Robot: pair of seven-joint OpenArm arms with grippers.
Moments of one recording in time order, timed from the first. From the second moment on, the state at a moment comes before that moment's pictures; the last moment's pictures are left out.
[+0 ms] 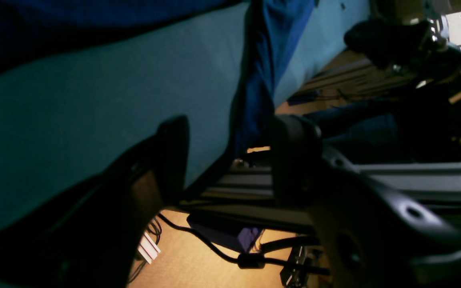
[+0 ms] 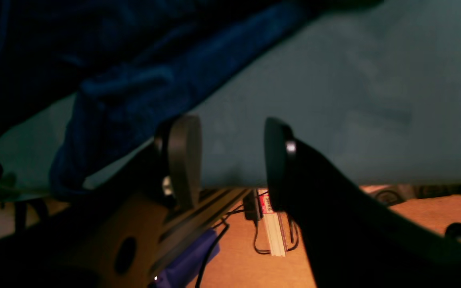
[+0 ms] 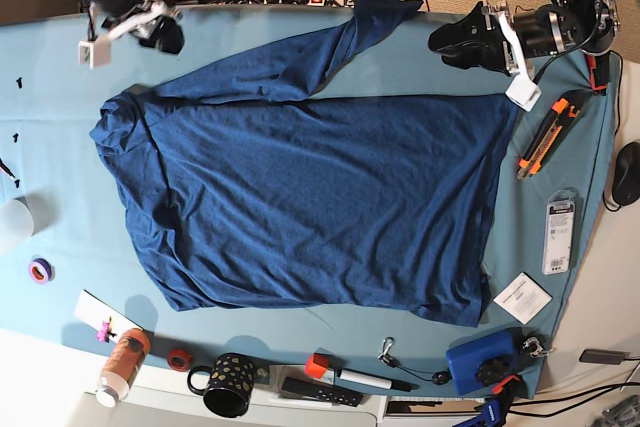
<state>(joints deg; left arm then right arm) 22.5 -15.6 -19.7 94.5 -82.5 -43.3 81.8 -29.0 -6.4 51.4 122.2 49.8 29.4 -77.8</state>
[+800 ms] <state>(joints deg) 22.5 -15.6 -19.7 94.5 -82.5 -43.3 81.8 -25.7 -6.5 37.0 121.9 37.0 19.9 -66.7</state>
